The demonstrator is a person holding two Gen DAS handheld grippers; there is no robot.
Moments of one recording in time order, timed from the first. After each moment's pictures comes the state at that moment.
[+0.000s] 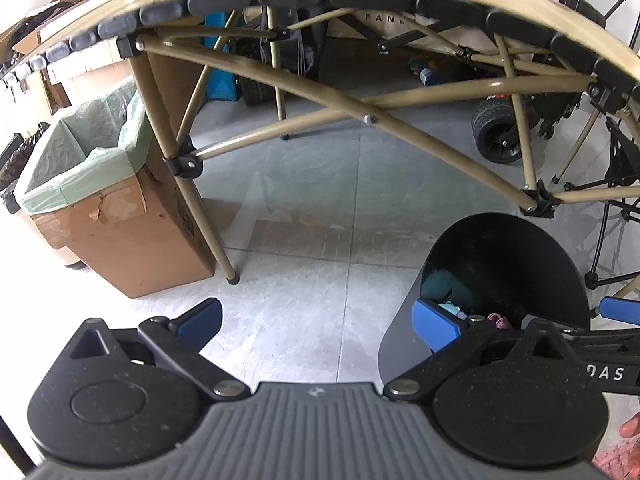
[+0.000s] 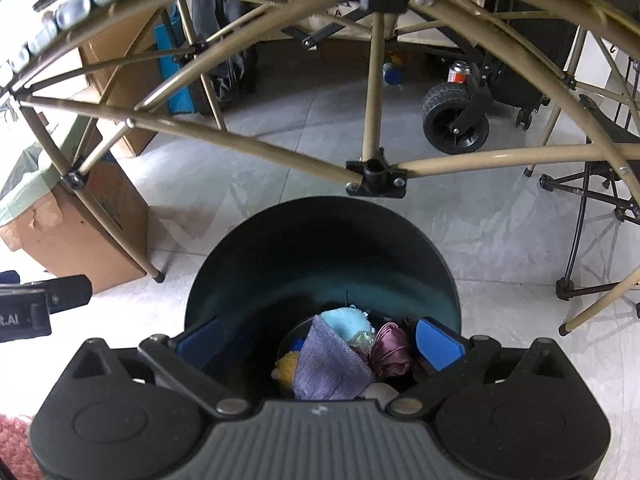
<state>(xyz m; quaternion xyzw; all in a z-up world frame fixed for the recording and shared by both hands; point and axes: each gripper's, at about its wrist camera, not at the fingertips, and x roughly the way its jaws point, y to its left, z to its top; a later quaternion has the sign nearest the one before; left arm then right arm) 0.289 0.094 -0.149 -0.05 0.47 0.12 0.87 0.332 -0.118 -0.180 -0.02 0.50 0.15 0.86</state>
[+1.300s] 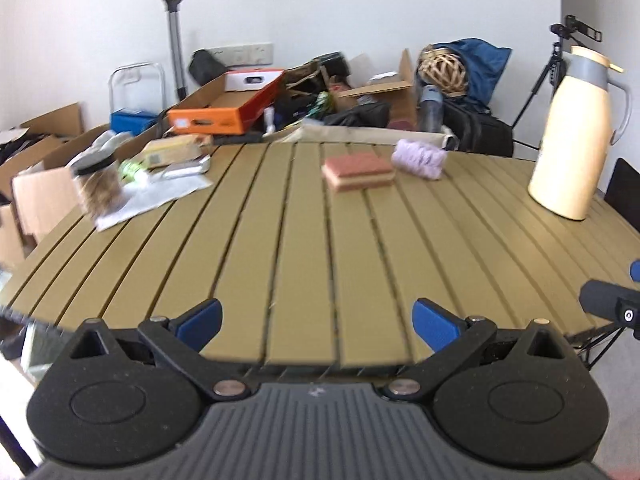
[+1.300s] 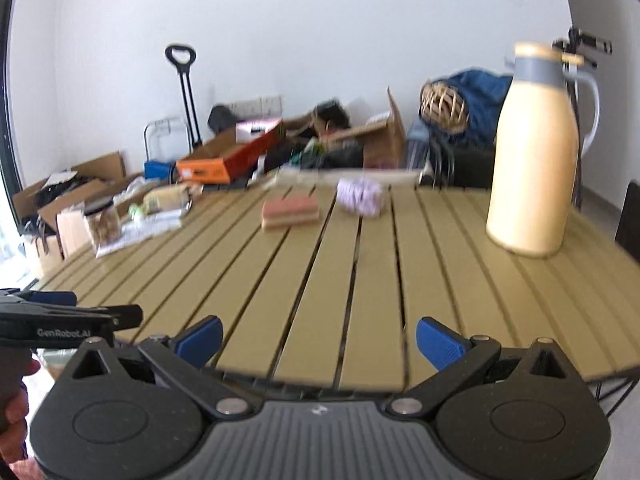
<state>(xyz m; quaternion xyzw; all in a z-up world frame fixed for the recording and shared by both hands) 0.314 0.015 0.044 -0.01 0.30 0.04 0.95 0.307 -0.224 0.062 0.00 0.25 0.15 0.96</state>
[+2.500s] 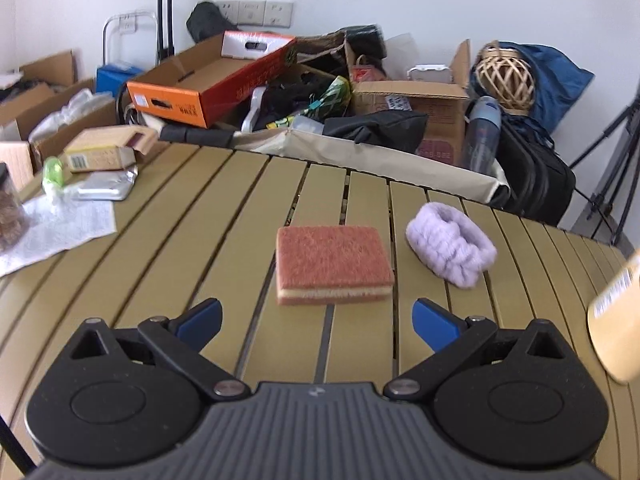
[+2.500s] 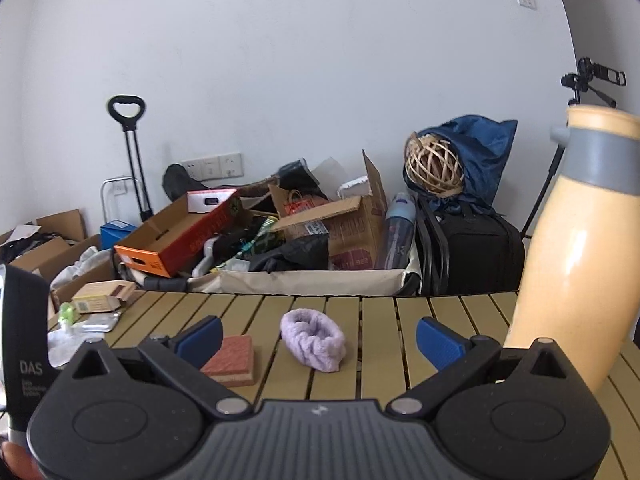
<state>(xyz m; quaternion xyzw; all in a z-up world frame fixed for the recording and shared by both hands) 0.585 -0.014 0.042 -0.11 0.36 0.10 0.92 0.554 -0.232 0.102 0.03 0.21 0.12 0.97</state>
